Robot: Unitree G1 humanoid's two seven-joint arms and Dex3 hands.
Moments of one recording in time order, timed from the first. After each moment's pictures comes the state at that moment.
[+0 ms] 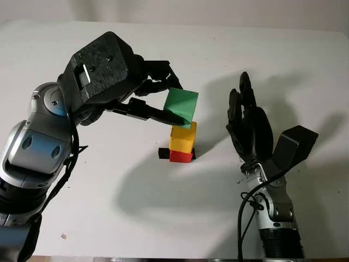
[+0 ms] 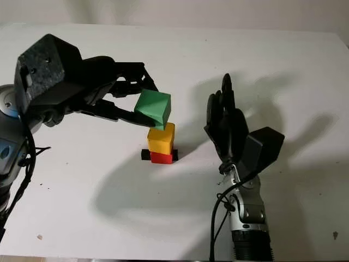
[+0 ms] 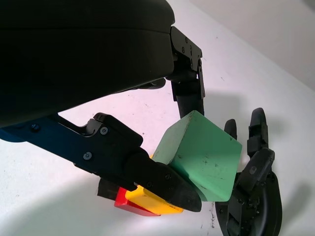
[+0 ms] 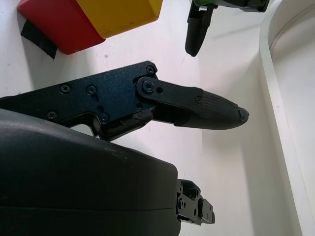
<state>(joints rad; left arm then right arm) -0.79 0.63 -0.21 -0.45 0.02 0.98 -0.60 -0.28 -0.04 -0.08 0.08 0.18 0.02 0.13</state>
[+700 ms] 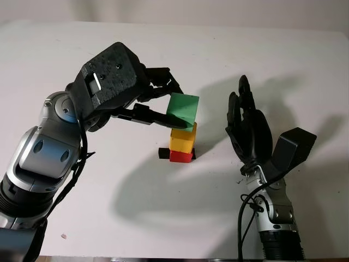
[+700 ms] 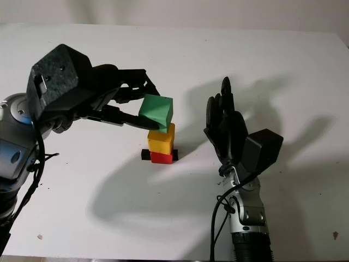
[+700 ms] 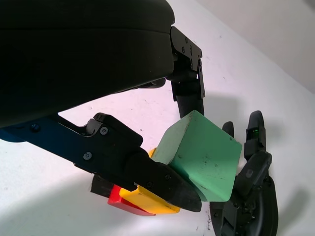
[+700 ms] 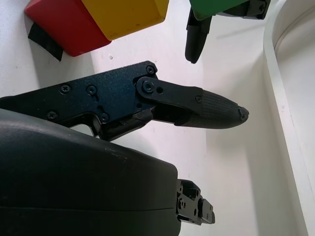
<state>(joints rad) -0.76 0.58 -0.22 -0.45 0.02 0.98 -0.54 -0.27 -0.04 -0.08 0.08 0.18 0.03 0.13</state>
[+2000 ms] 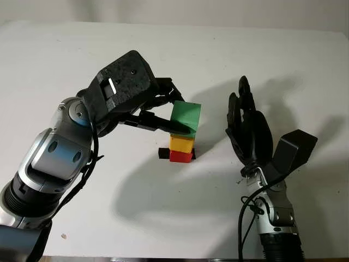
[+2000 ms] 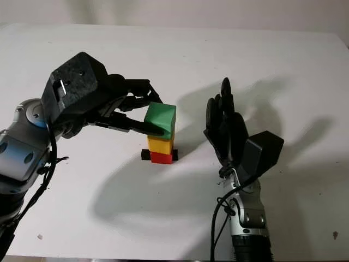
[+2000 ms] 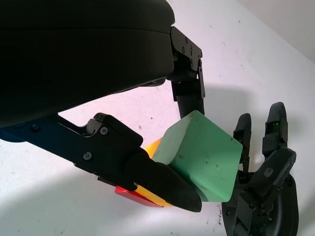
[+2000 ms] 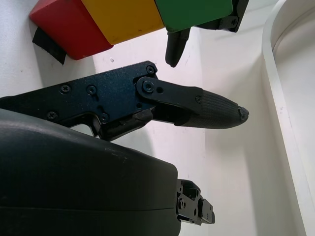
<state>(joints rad) -0.77 0.58 -0.28 -0.44 0.03 1.05 -0.53 -0.25 -0.04 -0.08 0.05 0.18 0.03 0.14</state>
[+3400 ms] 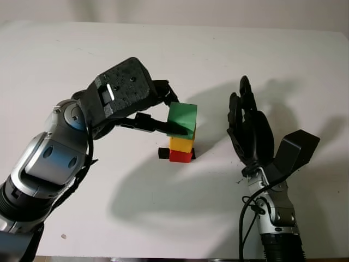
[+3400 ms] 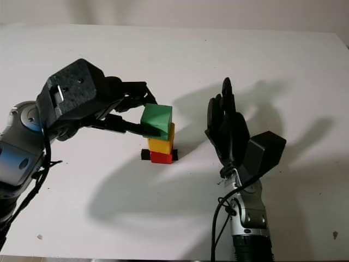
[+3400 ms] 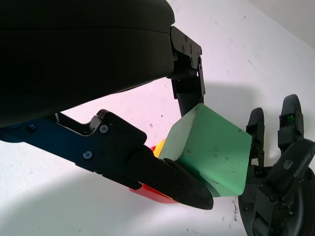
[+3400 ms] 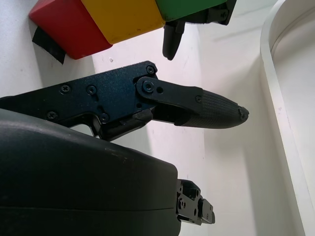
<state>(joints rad) -0.73 0.63 -0.29 -0.48 0.02 1.05 -0.55 -0.25 -0.04 -0.08 0.05 0.19 0.03 0.15</state>
